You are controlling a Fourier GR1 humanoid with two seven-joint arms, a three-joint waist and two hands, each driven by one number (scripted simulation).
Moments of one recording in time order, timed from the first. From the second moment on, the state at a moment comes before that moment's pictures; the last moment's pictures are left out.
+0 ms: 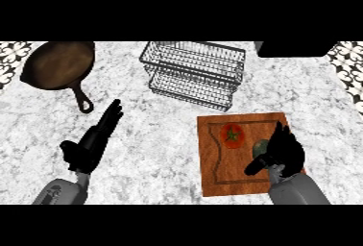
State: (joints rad) left arm -0.15 0.31 -0.30 -1.33 0.27 0.10 -0.15; right arm -0.20 -0.24 0.37 -1.45 0.81 -0.02 1.22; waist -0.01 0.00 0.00
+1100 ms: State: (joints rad) left arm -0.12 0.25 -0.23 -1.36 0.18 0.03 -0.11; right arm -0.16 -0.15 0.22 -1.41 1.02 -0.05 0.97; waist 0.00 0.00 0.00
